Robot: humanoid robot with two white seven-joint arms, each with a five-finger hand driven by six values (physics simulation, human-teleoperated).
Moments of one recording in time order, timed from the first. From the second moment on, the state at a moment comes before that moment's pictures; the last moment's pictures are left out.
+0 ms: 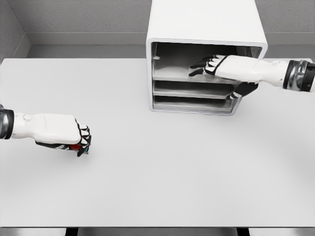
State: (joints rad) left arm -0.77 1.12 -0.96 -1.76 -0.24 -0.61 -0.61; right arm -0.79 -0.77 0.65 -1.46 0.14 -0.56 0.62
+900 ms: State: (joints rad) left arm -0.77 1.14 -0.95 -1.76 -0.24 -0.61 -0.61; right arm -0.83 -0.73 0.79 -1.58 0.13 -0.26 0.61
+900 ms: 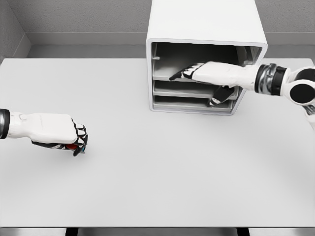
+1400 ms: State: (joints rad) left arm -0.77 1.14 -0.95 -1.76 -0.24 -0.61 -0.61; right arm -0.81 -0.77 0.79 -1.68 0.13 -0.35 0.61
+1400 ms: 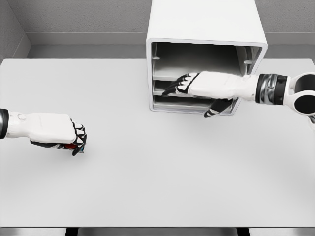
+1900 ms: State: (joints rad) left arm -0.77 1.15 -0.95 -1.76 -0.24 -0.61 -0.61; right arm -0.88 -0.66 0.84 -1.52 0.16 -0.15 0.61
